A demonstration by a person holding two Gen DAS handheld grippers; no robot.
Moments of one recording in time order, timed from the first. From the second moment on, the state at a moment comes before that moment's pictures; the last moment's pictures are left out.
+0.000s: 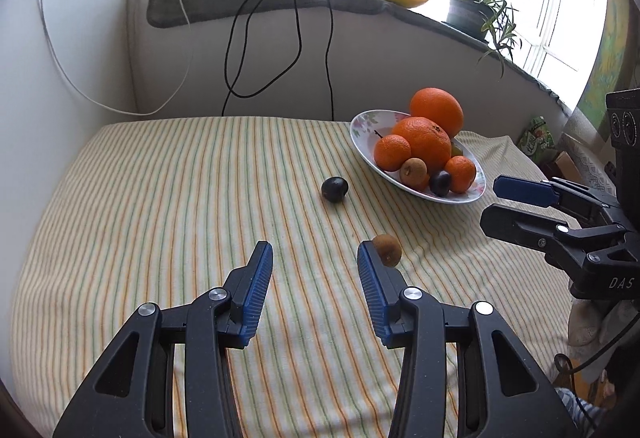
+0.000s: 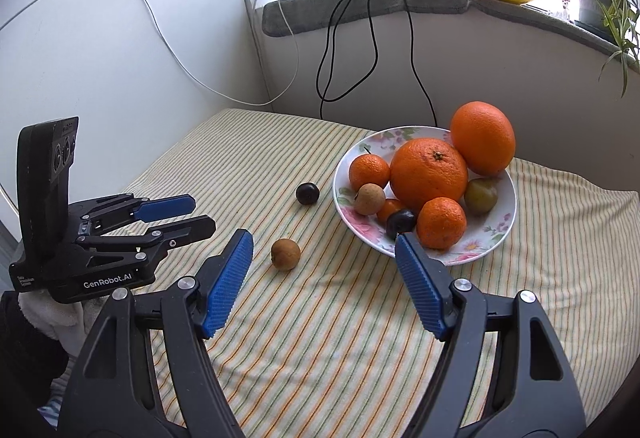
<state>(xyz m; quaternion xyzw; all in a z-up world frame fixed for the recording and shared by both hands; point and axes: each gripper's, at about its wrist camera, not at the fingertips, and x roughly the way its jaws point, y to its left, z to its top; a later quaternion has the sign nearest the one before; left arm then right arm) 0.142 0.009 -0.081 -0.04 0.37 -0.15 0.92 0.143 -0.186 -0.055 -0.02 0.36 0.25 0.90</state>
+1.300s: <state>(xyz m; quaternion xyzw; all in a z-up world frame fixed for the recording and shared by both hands) 0.238 -0.035 -0.110 0.00 0.43 -0.19 0.88 0.193 -0.133 -0.105 -0.05 0.43 0.29 0.85</state>
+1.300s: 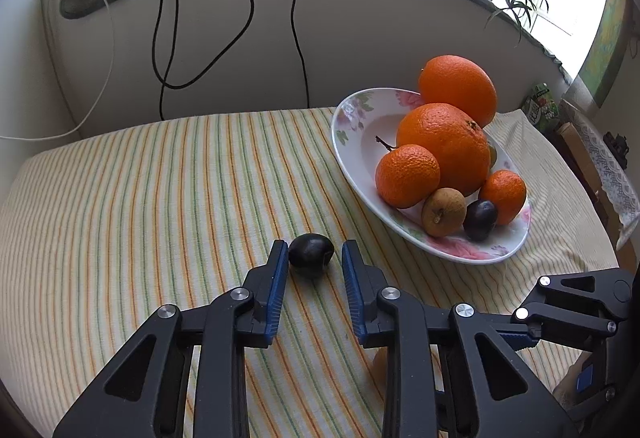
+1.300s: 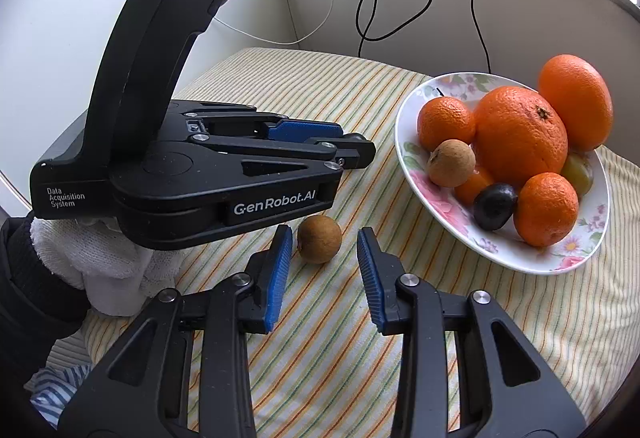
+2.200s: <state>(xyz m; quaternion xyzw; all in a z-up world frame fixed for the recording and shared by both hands) 0.230 -0.029 -0.101 -0.01 0.41 -0.18 0.89 0.179 -0.133 -0.099 -0.06 0.42 0.28 0.86</state>
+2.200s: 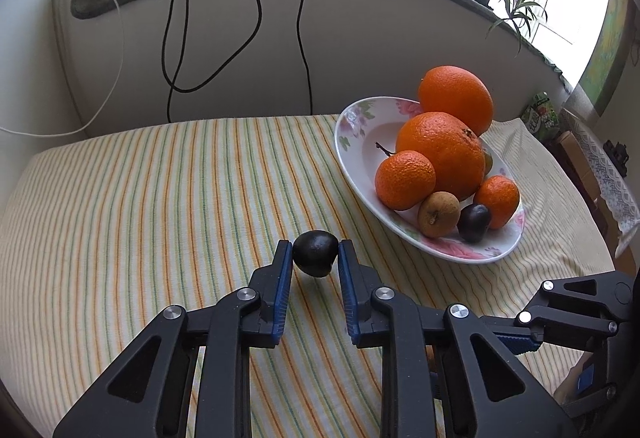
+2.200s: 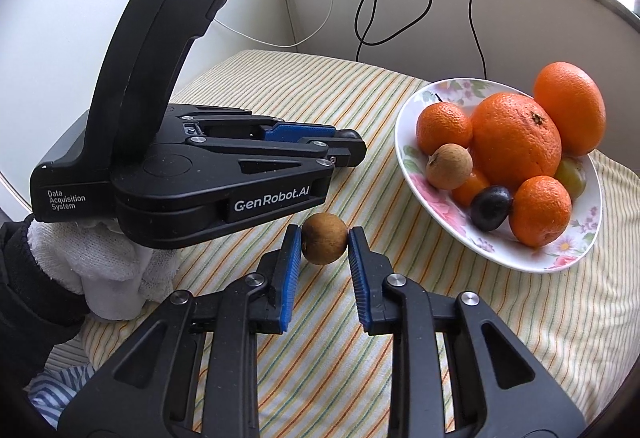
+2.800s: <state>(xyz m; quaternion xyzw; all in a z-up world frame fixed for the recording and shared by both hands) 0.204 -0.045 -0.064 0.00 0.37 -0.20 0.91 0.145 -0.182 -0.062 -0.02 0.38 0.27 0.88</state>
